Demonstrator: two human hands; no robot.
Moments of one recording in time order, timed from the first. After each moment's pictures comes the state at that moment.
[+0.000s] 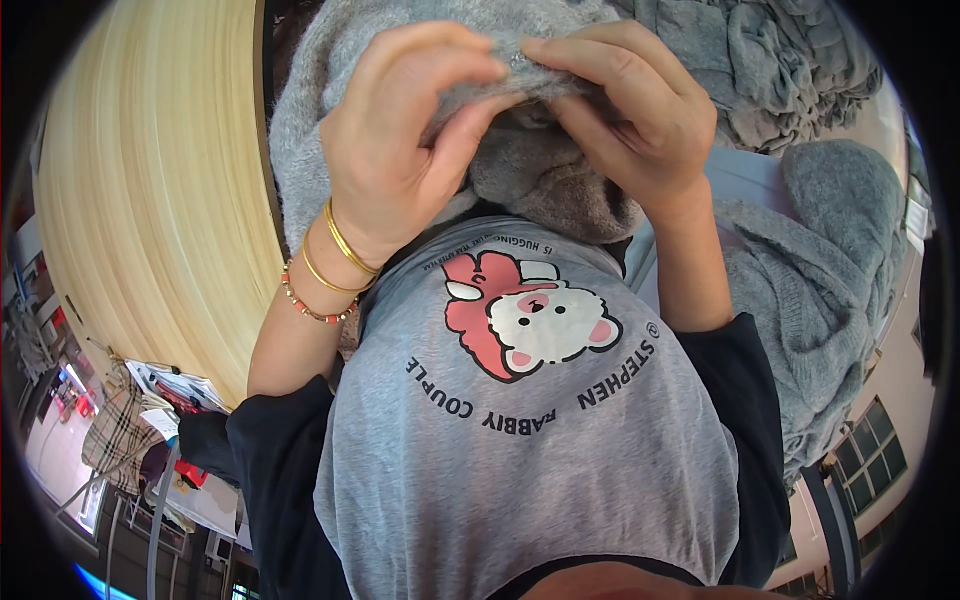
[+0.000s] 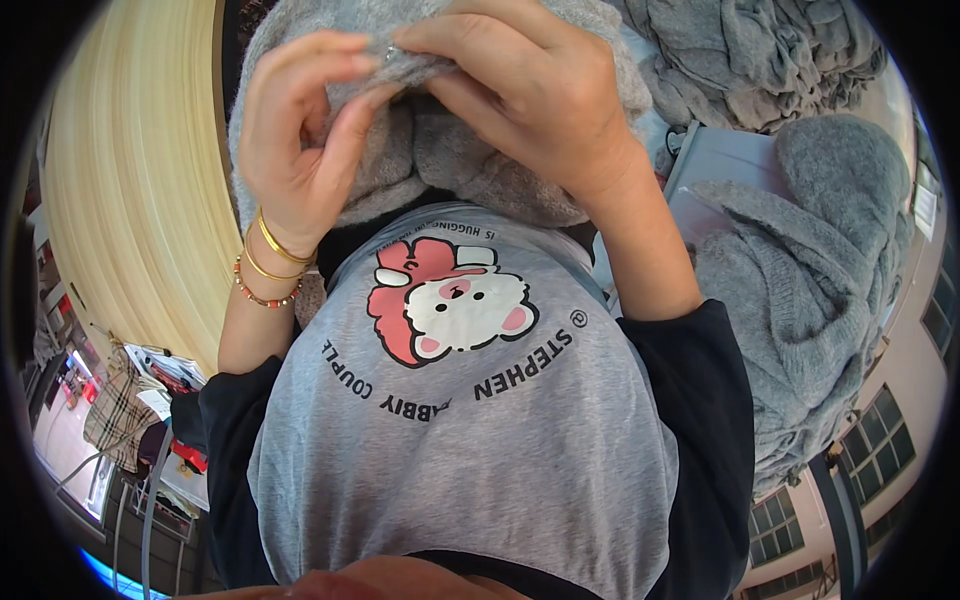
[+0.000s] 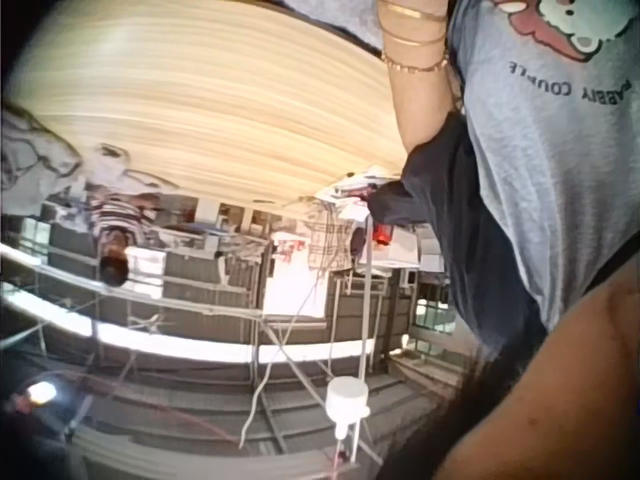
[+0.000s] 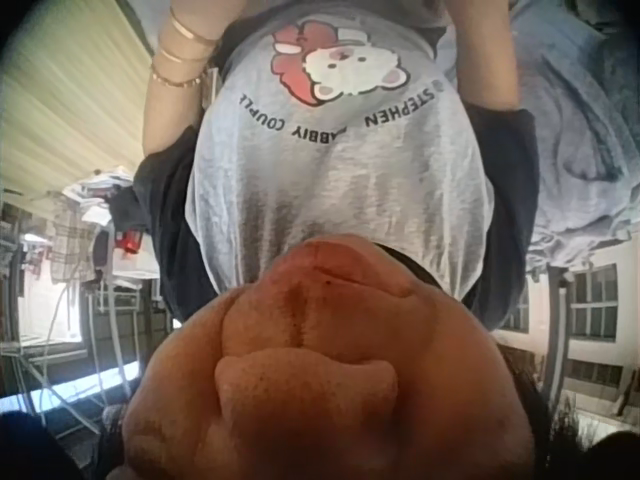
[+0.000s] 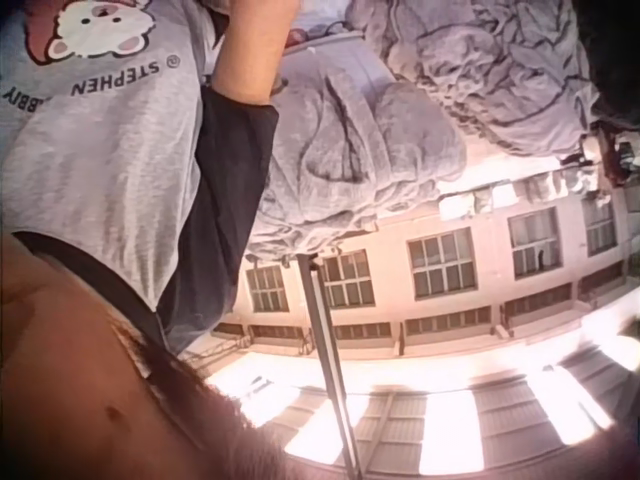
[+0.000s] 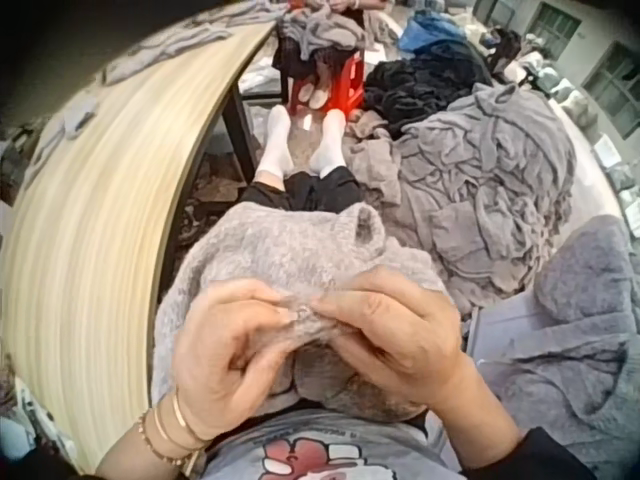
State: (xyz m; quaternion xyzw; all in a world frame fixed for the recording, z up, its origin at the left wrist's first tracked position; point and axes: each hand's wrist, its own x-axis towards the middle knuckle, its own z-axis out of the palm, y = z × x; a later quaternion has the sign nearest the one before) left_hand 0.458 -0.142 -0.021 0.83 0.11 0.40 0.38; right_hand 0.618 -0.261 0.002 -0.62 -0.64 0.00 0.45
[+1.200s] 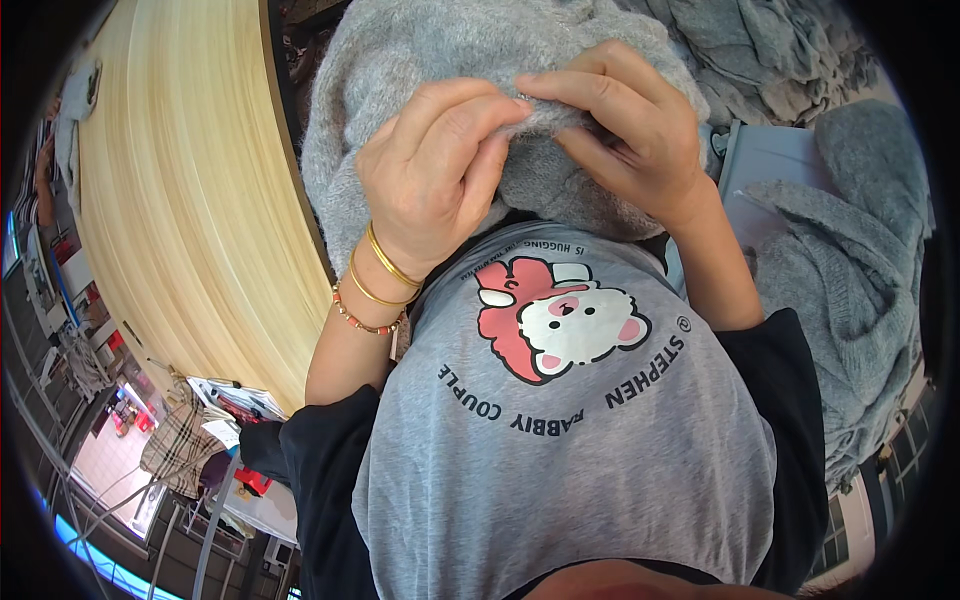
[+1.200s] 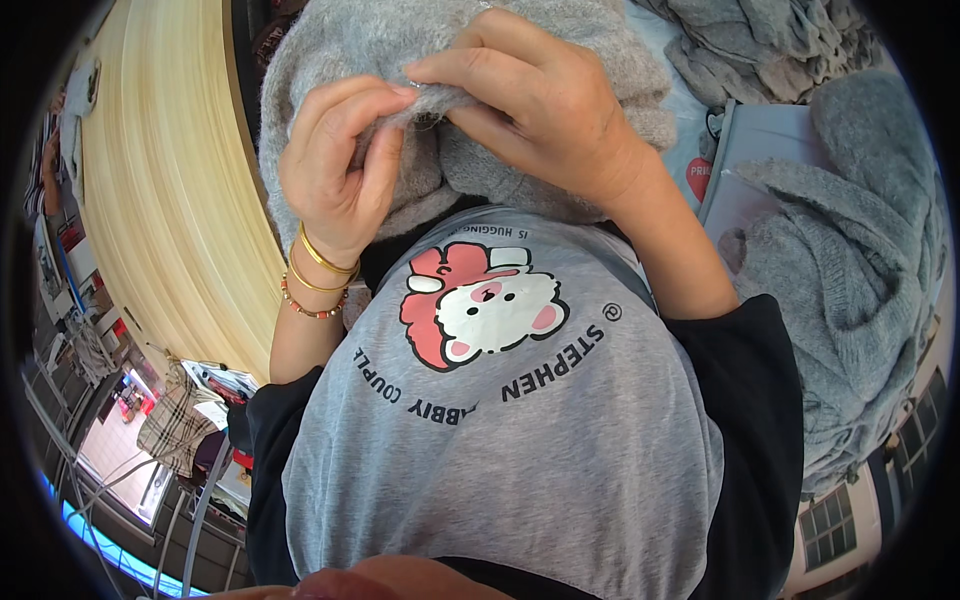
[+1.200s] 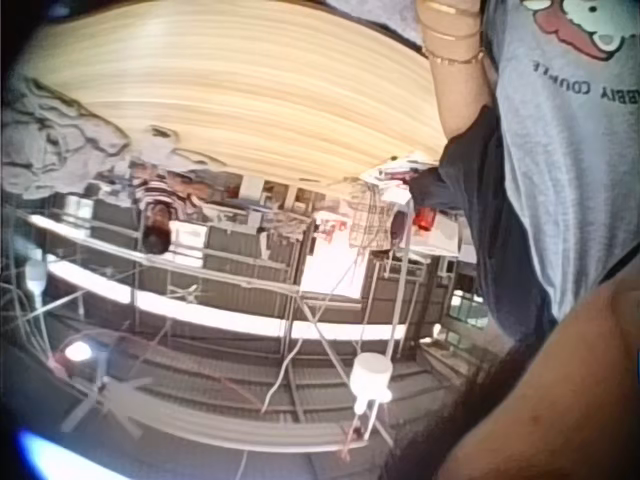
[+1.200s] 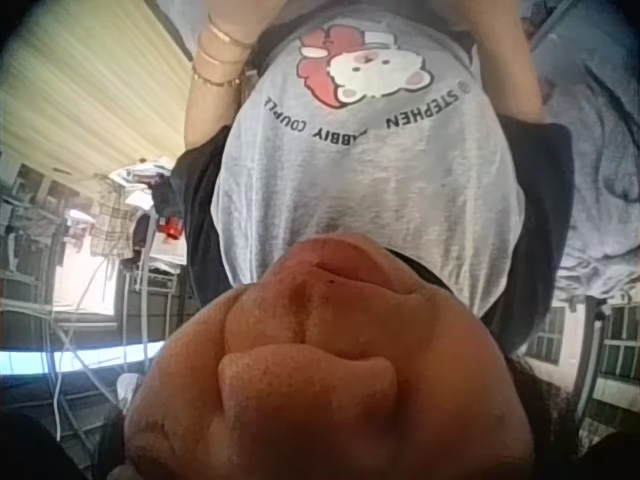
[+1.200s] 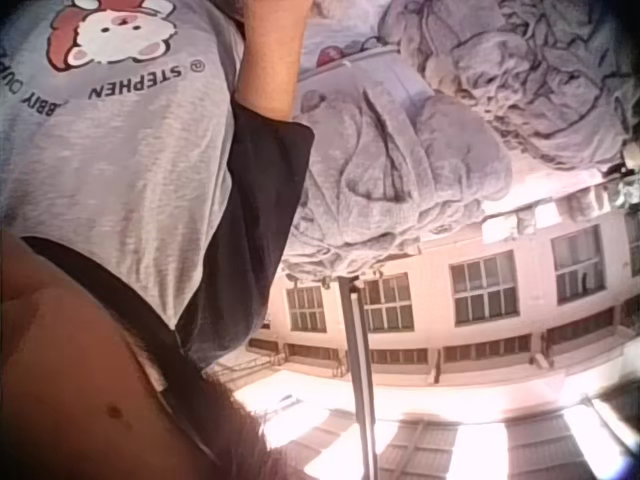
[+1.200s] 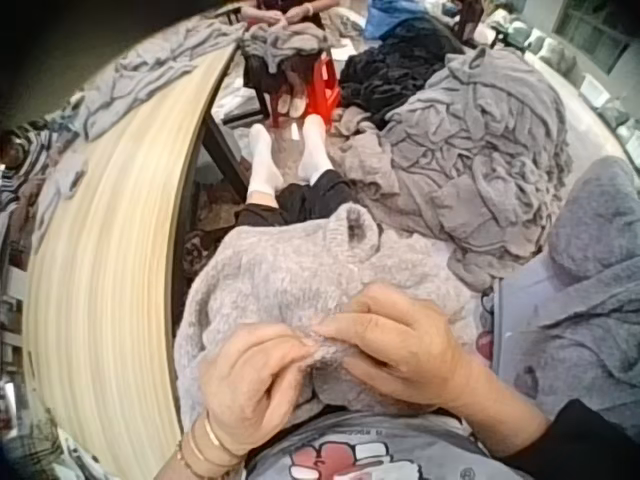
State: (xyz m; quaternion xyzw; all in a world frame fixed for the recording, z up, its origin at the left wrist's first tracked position) left_hand 0.464 -0.146 -0.019 0.88 0.05 0.36 0.30; right_hand 0.619 -0.280 -0.019 -0.62 -0.64 0.03 0.45
